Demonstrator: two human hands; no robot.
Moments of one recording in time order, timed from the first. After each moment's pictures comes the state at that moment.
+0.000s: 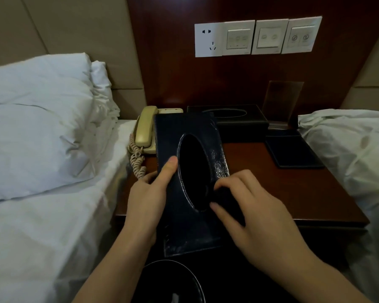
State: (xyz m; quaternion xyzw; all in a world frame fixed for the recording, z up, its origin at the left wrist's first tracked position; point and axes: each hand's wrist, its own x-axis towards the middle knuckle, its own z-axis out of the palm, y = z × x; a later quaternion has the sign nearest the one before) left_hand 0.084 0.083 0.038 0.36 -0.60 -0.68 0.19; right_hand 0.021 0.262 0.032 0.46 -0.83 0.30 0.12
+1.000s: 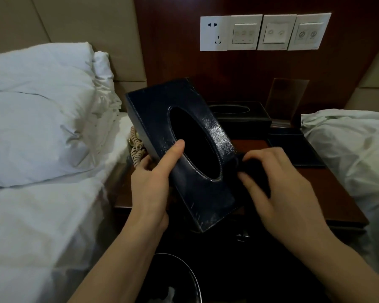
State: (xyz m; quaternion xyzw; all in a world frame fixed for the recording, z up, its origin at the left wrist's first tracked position) left_hand 0.075 0.091 0.042 0.27 -0.49 -0.78 0.27; right_hand -0.007 0.276 0.040 0.41 -0.83 0.33 0.19
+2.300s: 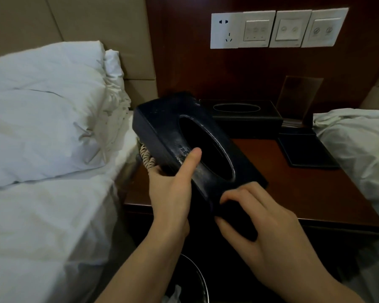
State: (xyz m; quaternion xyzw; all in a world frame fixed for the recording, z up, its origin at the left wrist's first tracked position) left_hand 0.062 0.100 0.018 0.36 -0.48 -0.74 0.31; right_hand 0.041 0.265 0.027 0.47 -0.82 0.32 0.10
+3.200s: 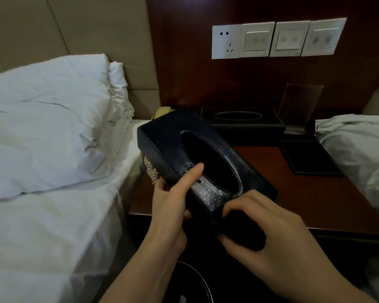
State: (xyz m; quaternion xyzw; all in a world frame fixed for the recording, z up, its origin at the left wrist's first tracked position) left_hand 0.078 0.098 0.034 0.31 -0.45 -0.80 0.24; right_hand 0.034 0.267 0.037 0.50 -0.80 0.34 0.05
